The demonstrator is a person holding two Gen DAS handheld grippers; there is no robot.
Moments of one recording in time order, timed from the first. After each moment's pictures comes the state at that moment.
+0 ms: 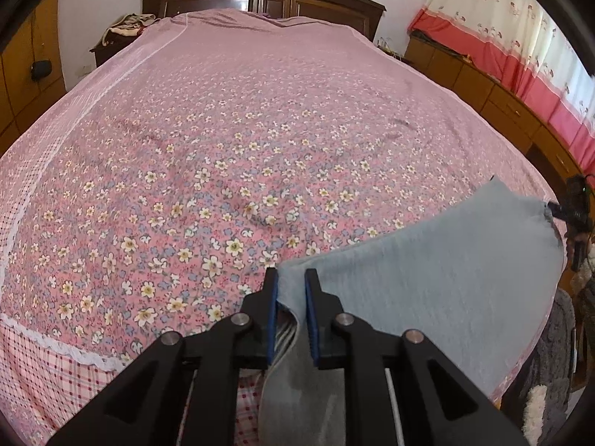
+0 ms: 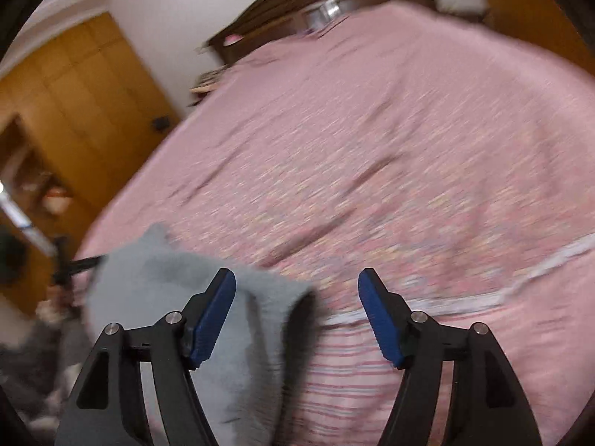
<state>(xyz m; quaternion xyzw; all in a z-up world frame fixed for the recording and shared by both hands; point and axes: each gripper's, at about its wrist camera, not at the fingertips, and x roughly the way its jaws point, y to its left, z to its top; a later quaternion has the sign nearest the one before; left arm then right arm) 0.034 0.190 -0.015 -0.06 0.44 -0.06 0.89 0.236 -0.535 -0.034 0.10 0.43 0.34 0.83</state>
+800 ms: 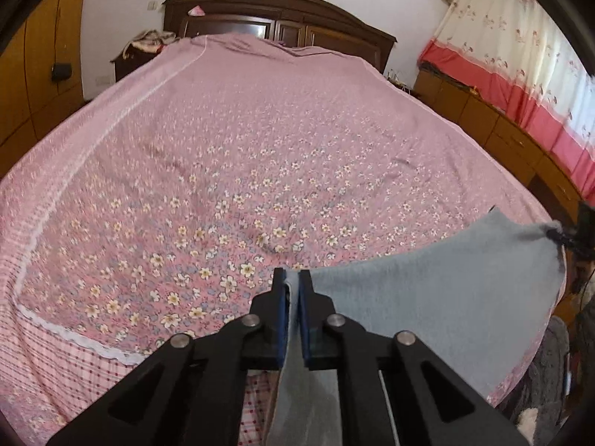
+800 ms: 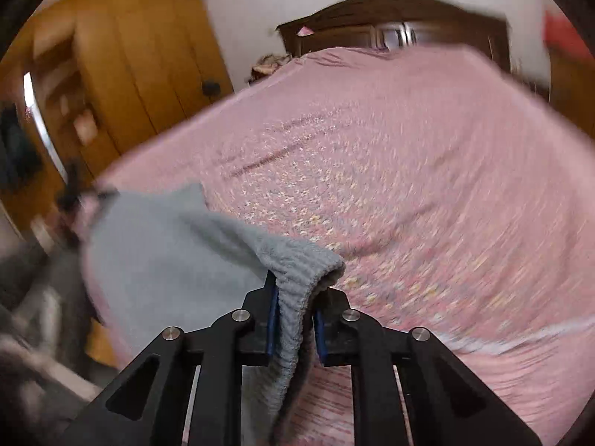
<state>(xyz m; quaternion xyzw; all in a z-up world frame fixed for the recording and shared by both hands) 0.017 0.194 0.010 -0.08 0.39 -0.03 0.92 0.194 -0.488 0.015 -0.11 0.35 0.36 0.86</state>
